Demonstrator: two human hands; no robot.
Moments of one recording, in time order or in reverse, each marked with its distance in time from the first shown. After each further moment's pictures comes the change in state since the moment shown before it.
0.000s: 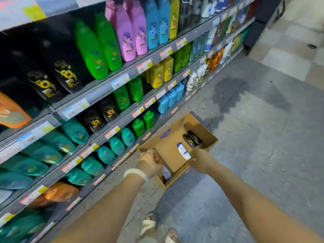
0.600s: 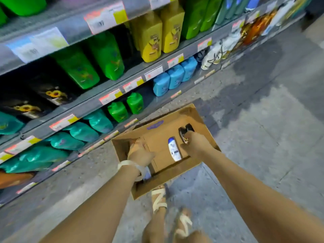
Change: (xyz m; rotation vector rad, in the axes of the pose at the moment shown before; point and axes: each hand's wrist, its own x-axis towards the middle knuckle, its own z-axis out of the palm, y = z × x) left_hand 0.265 0.076 0.078 -0.420 0.122 -0.392; right_hand 0.297 0.081 -0.070 -0.133 -0.136 -0.090
